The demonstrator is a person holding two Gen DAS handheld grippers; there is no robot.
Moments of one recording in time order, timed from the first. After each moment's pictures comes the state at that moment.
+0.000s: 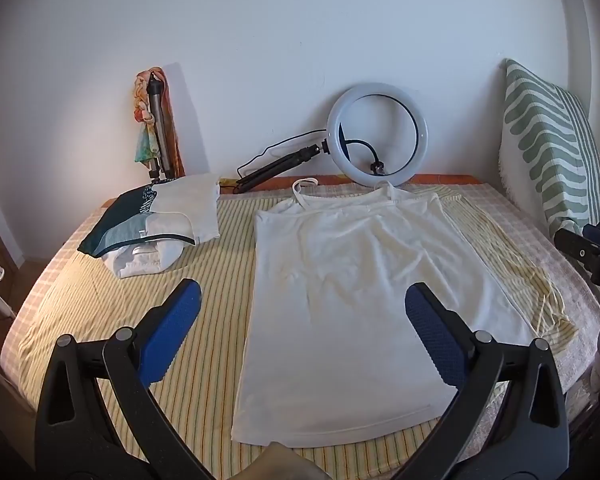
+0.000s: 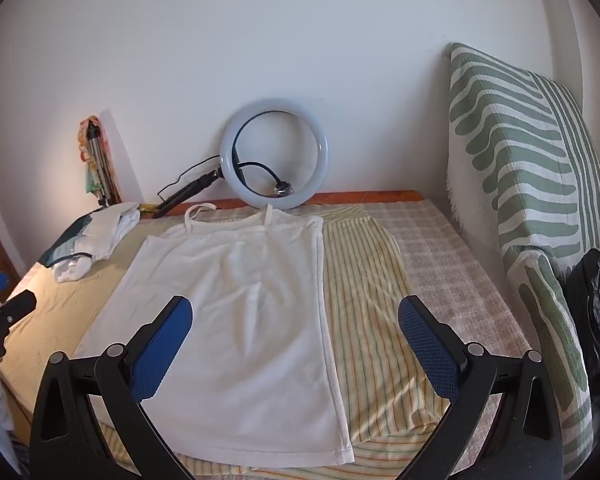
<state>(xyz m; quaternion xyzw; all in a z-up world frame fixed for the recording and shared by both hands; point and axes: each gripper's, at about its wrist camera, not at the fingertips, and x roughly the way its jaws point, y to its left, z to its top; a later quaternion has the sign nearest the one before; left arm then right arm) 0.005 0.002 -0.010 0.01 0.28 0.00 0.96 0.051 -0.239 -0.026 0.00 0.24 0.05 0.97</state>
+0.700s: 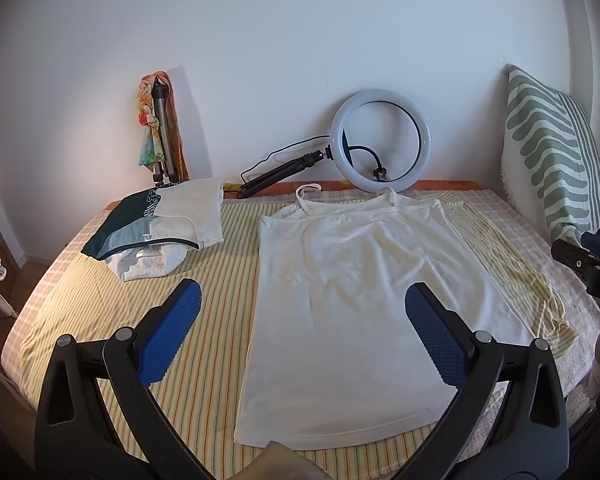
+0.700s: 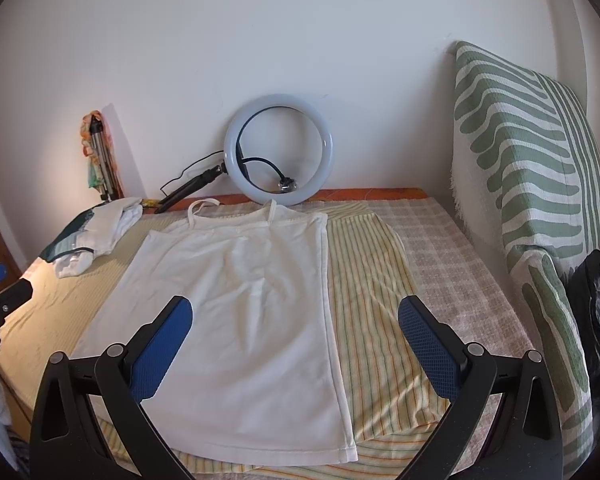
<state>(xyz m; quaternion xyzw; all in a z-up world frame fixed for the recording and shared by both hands) 0.003 0.006 -0.005 0.01 0.28 0.01 0.96 0.053 -0.238 -0.029 0.00 0.24 0.05 0.97</state>
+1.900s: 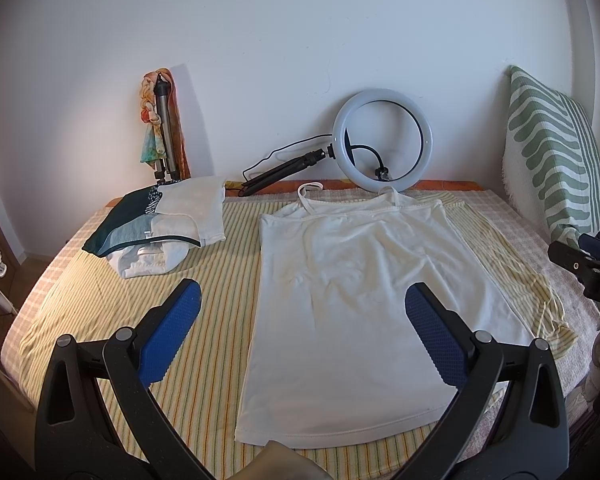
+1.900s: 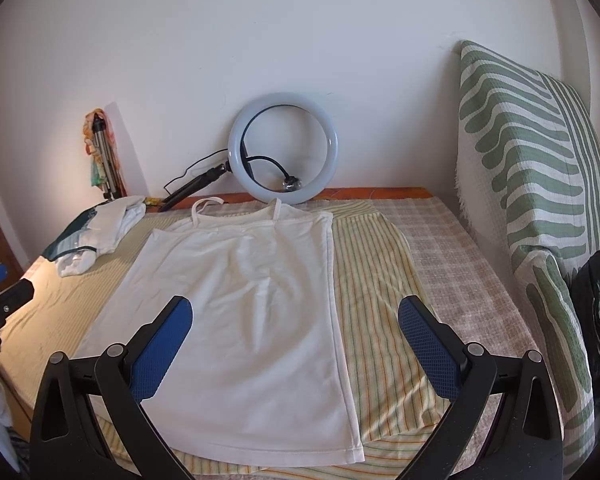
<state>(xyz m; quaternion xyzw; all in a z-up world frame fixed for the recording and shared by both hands) 0.001 0.010 -0.005 0.01 0.28 0.01 0.96 0.056 -0.232 -0.030 -0.01 0.24 0.06 0.97</state>
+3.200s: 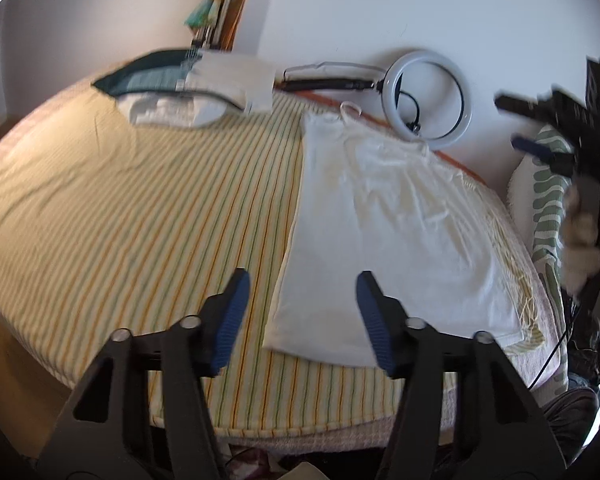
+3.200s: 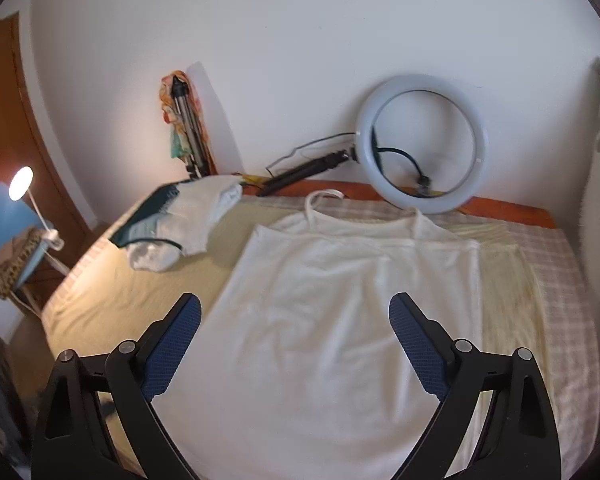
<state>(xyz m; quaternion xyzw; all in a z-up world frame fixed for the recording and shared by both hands) -0.025 0.101 -0.093 -0.19 0.39 0.00 0.90 0.158 -0.097 0.002 -0.02 0.32 0.23 0.92</state>
